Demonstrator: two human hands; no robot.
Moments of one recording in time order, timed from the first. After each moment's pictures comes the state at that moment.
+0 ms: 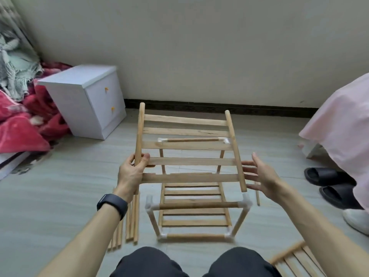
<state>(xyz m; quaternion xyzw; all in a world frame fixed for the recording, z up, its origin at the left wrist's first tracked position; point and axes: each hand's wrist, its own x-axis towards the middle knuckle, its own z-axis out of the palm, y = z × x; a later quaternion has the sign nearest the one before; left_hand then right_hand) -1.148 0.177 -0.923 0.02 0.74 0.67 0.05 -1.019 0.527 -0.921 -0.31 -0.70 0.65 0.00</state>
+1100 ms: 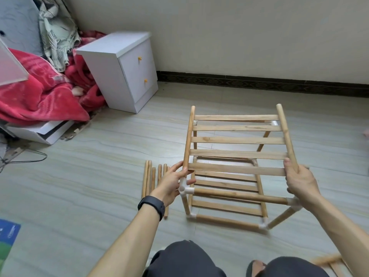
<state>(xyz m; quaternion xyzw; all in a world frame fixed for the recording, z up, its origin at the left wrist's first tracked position) -1.149 0.163 -1.023 -0.14 0.59 0.73 0.31 -1.049 0.514 -1.014 -0.38 -0.82 0.42 0.09</state>
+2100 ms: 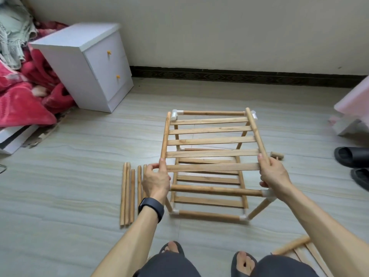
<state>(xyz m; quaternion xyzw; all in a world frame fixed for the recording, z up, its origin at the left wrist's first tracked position) -1.154 0.208 -1.050 -0.20 0.82 0.53 0.01 -1.054 0.516 -1.027 -0.39 -0.77 0.50 0.07</state>
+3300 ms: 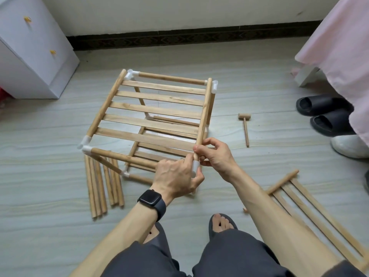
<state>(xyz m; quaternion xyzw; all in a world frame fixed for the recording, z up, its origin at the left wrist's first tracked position) -1.076 0.307 -1.035 0.44 0.89 0.06 -0.08 -1.037 0.464 -1.048 -0.28 -0.61 0.74 0.02</state>
